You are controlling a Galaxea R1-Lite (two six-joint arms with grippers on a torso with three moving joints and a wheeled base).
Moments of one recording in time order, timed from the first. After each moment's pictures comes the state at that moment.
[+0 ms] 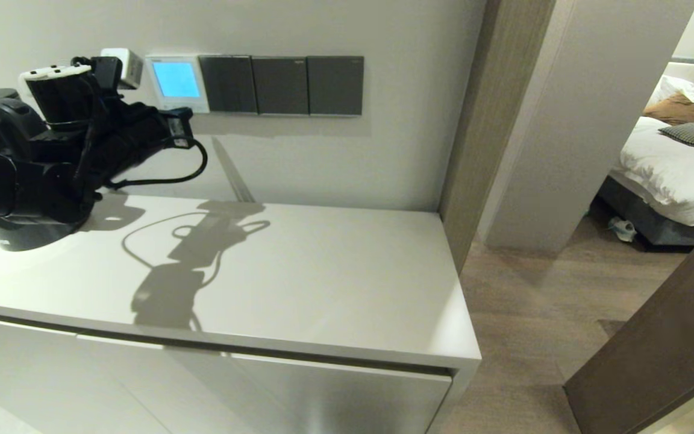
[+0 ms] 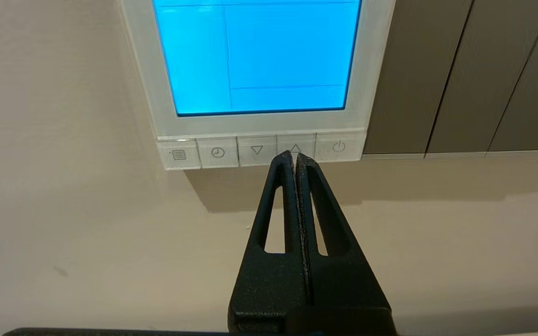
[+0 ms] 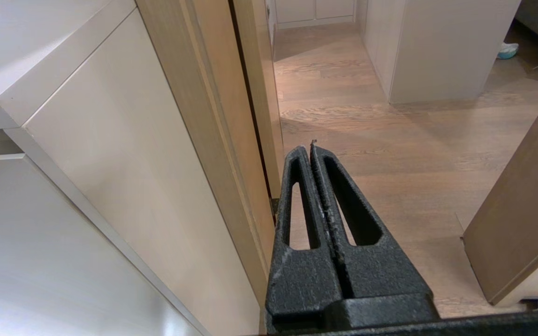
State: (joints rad) left arm -0.08 1.96 -1.40 -0.70 -0.15 0.00; right arm 0.01 0.00 0.00 0.01 0.00 0.03
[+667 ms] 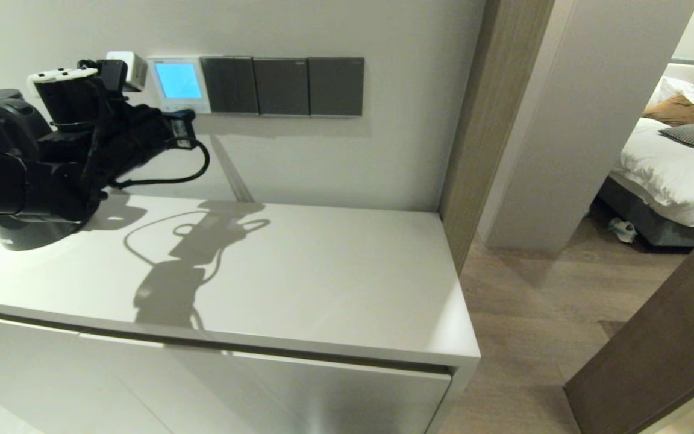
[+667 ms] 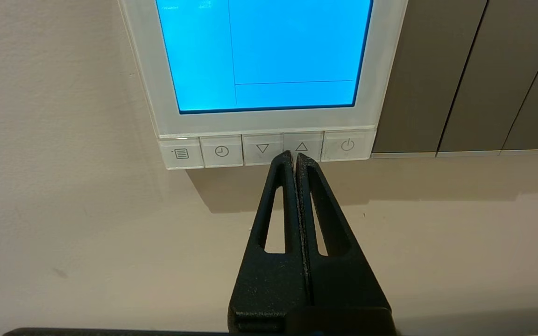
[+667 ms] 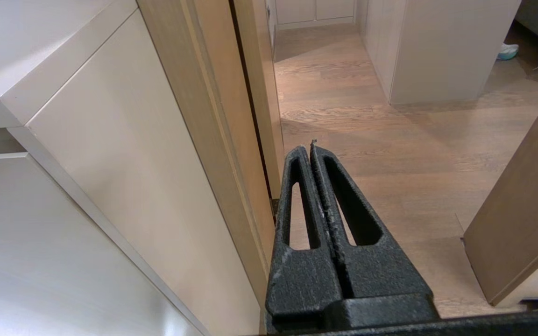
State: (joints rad) left arm -0.08 1.99 -1.44 -0.69 -0.15 0.00; right arm 0.01 0.00 0.00 0.01 0.00 0.03
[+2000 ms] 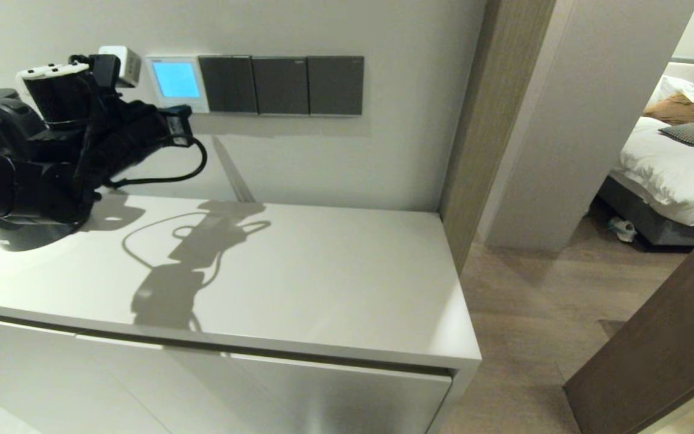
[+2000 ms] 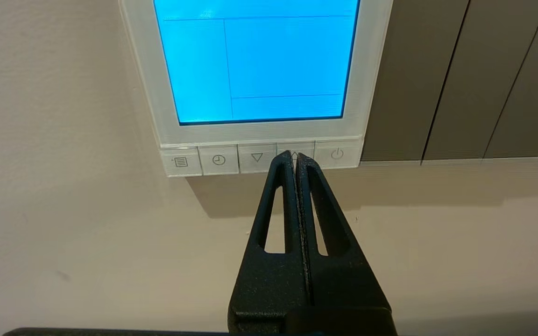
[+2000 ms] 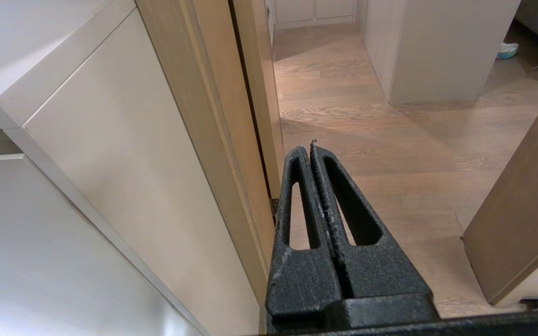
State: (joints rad) left arm -0.08 1.95 -1.40 -0.72 -0.15 0.00; right arm 0.01 0.00 0.00 0.01 0.00 0.03
